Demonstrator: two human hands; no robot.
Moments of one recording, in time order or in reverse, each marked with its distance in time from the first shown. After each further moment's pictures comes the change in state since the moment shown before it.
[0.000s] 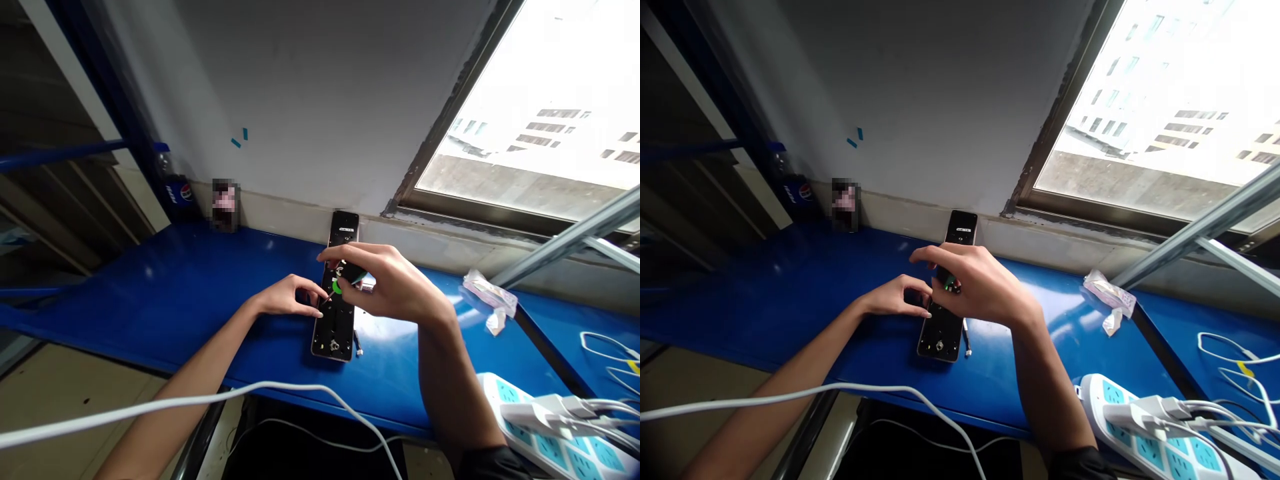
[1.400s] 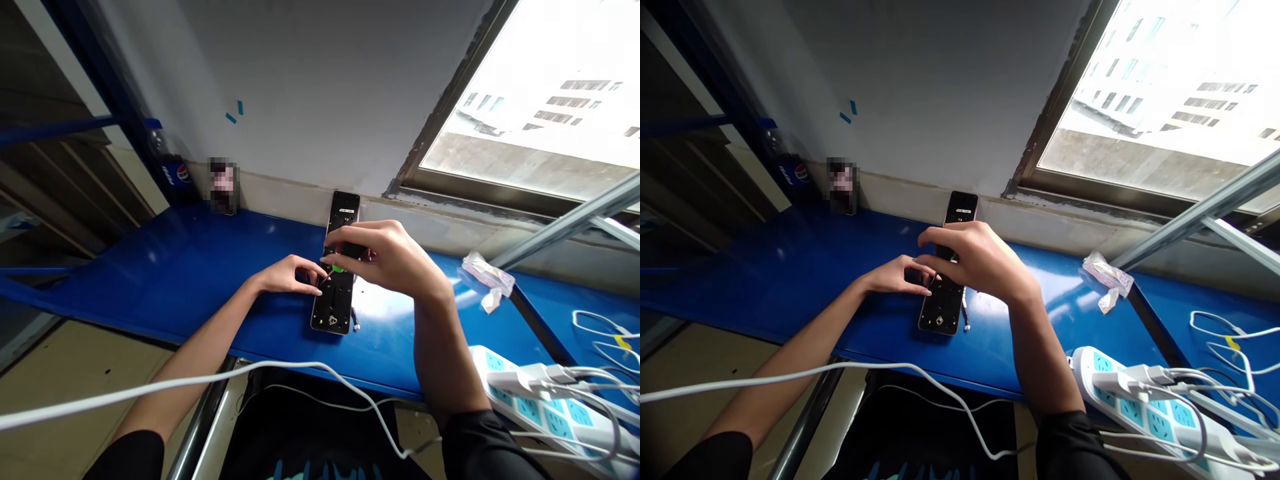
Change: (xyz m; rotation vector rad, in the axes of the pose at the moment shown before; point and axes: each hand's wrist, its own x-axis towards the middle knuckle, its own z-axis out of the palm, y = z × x) left_hand 0.000 0.002 0.000 0.008 -0.018 0.011; right_hand -0.003 -0.002 -0.004 -0.037 0.031 0.000
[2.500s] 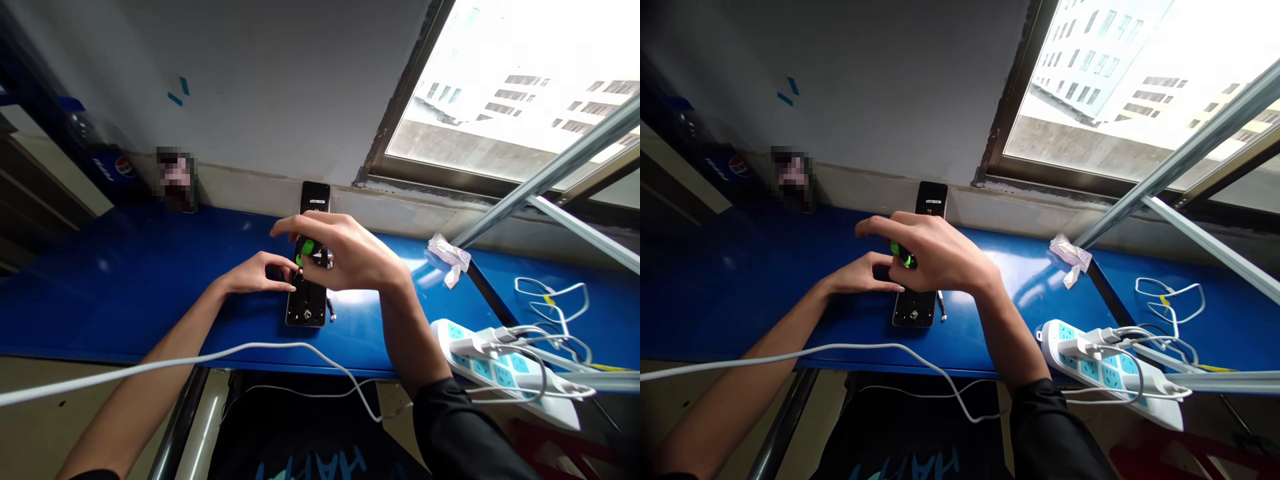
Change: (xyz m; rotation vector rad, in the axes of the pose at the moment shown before) left_hand 0.001 0.006 -0.001 0.055 0.014 -0.102; right_hand 0.002 -0.003 0.005 0.027 -0.023 -0.053
